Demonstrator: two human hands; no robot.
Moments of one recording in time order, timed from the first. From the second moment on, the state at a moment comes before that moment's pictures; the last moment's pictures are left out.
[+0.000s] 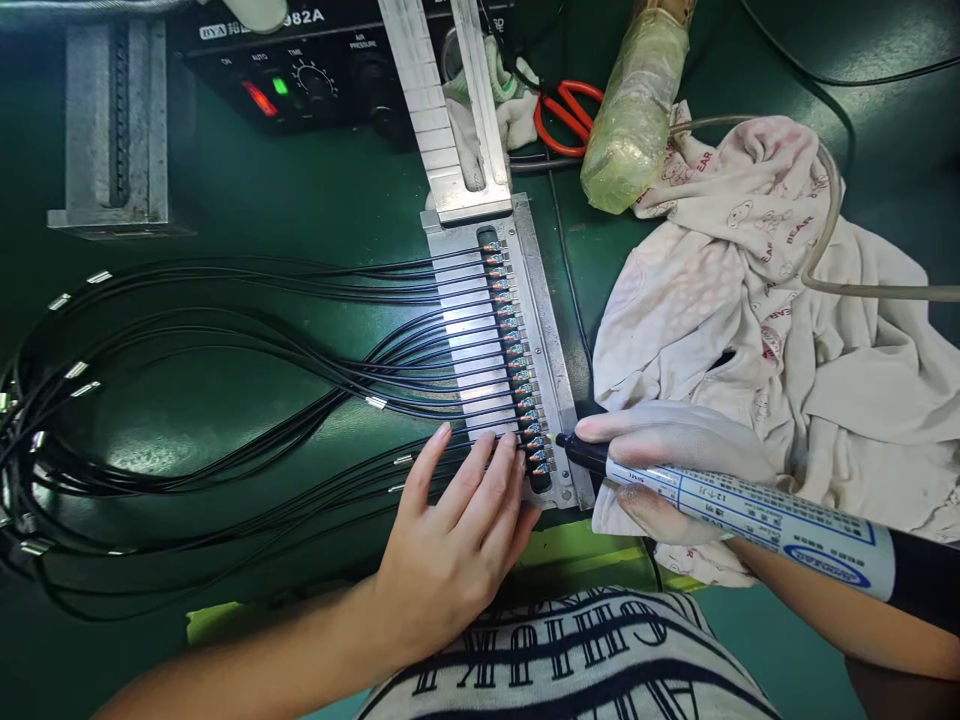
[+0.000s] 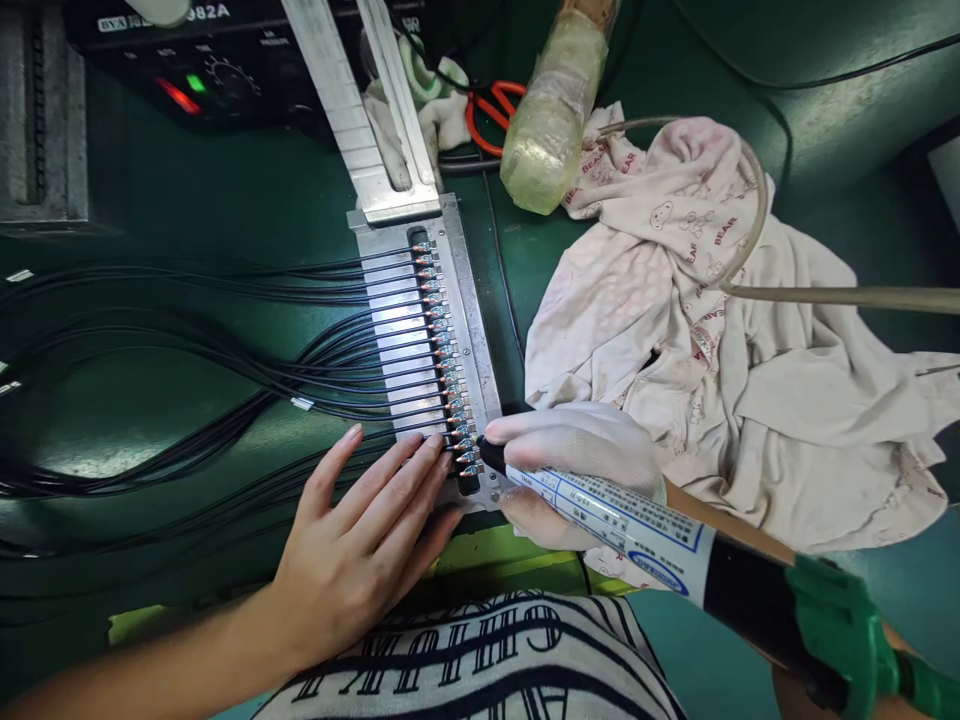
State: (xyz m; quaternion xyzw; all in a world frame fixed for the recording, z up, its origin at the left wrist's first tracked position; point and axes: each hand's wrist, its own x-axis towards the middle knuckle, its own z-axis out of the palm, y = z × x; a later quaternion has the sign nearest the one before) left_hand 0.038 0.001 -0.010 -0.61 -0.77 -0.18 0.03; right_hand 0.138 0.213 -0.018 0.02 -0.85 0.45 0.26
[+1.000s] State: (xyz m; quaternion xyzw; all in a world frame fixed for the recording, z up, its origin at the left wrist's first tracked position) left_hand 0.038 0.000 -0.013 -0.61 -0.77 -0.18 0.03; right_hand 0.134 0.215 -0.020 0.03 -0.84 0.48 0.25
